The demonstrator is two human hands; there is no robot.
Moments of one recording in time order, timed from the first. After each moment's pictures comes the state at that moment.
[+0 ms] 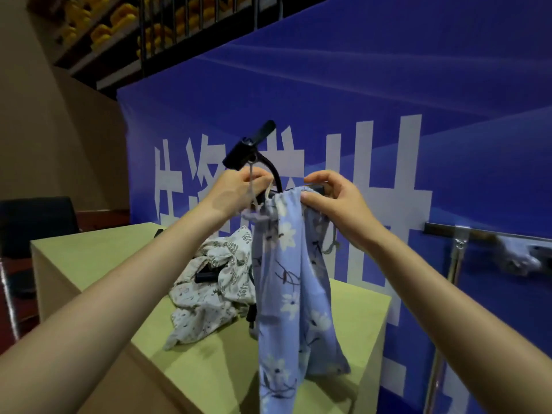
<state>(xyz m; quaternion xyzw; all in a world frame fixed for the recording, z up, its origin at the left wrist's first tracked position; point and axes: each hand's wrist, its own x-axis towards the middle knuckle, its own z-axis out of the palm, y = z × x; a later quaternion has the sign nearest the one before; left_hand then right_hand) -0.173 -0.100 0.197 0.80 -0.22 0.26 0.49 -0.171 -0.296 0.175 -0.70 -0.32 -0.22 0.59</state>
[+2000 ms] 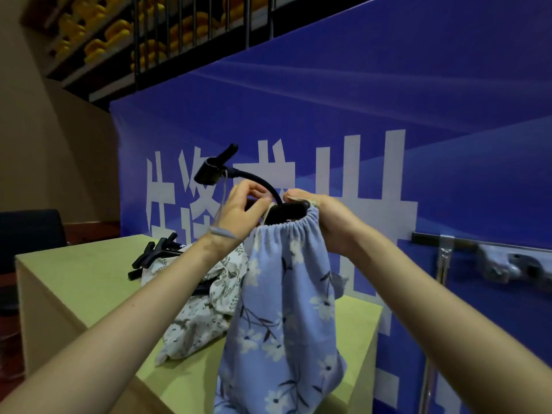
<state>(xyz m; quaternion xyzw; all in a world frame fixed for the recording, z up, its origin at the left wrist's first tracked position) -0.170 -0.118 0.173 0.75 -0.25 0.33 0.51 -0.178 -0.283 0.194 -0.65 -0.26 0.04 0.72</state>
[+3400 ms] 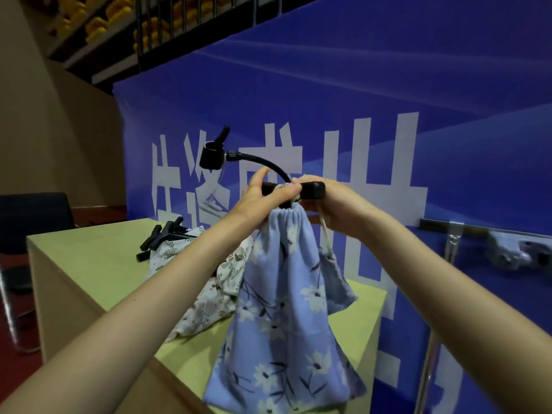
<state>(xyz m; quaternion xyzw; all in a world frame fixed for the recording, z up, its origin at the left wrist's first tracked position) -0.189 -0.129 0.170 0.77 -0.18 0.17 0.59 -0.171 -0.290 0.189 -0.72 -0.28 -0.01 0.64</state>
